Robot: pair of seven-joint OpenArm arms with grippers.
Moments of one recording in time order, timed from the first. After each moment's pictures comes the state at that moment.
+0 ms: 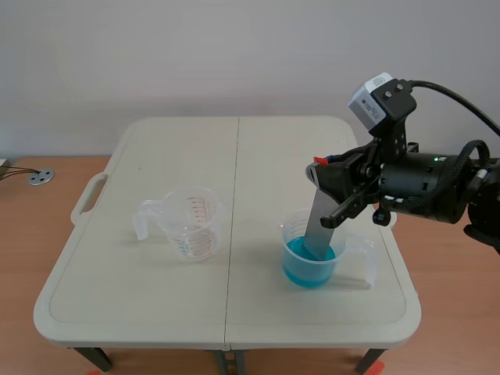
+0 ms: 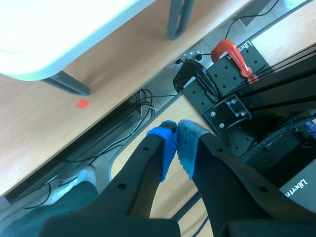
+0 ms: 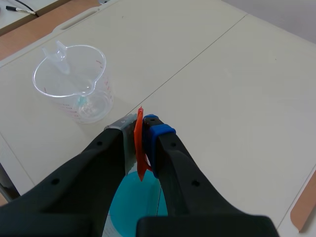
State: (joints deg) left arm 69.7 -29.4 -14.3 110.2 -4.0 -29.5 -4.1; right arm -2.9 15.2 -0.2 90.8 13.8 45.3 -16.9
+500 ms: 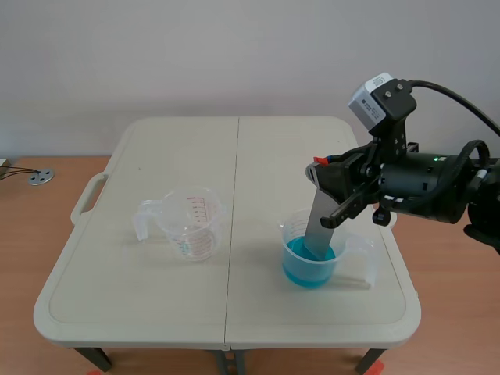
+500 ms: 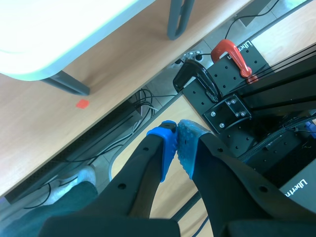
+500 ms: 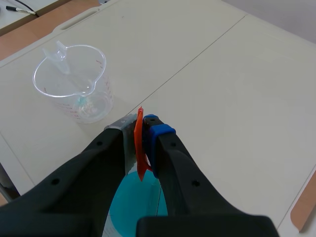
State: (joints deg) left arm 69.7 -29.4 -14.3 110.2 -4.0 -29.5 -3.9; right arm -2.9 15.2 -0.2 90.8 13.8 45.3 -16.9
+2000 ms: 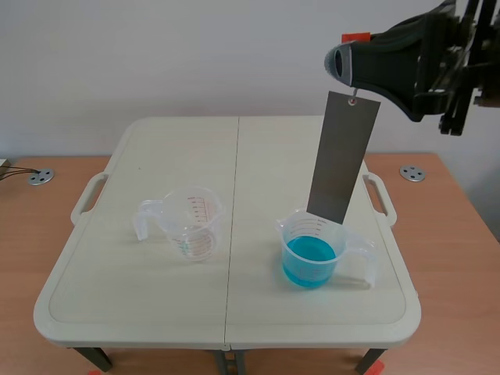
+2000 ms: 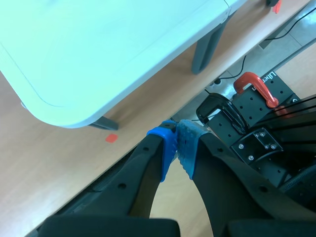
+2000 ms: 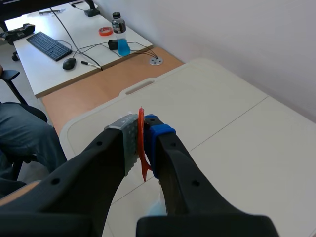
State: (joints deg) left arm 61.3 -29.4 -14.3 110.2 -3.3 -30.4 -4.6; right arm -3.1 24.9 9.5 115.8 58.1 45.3 -46.0
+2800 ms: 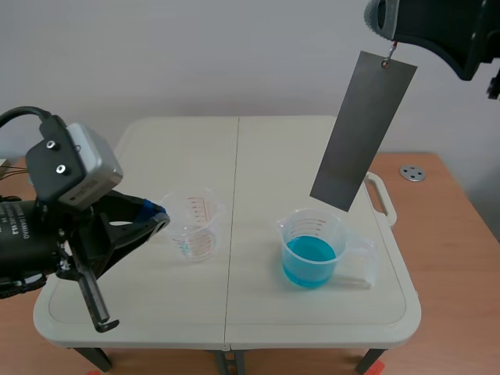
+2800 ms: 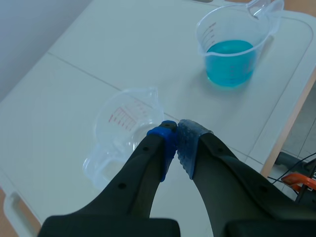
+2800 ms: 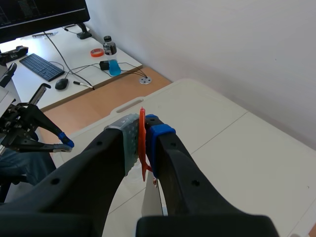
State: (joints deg) left arm 20.0 -35.7 10.8 110.1 -3.3 -30.6 3.2; right arm -3.1 24.9 17.0 117.9 64.9 45.3 -48.8
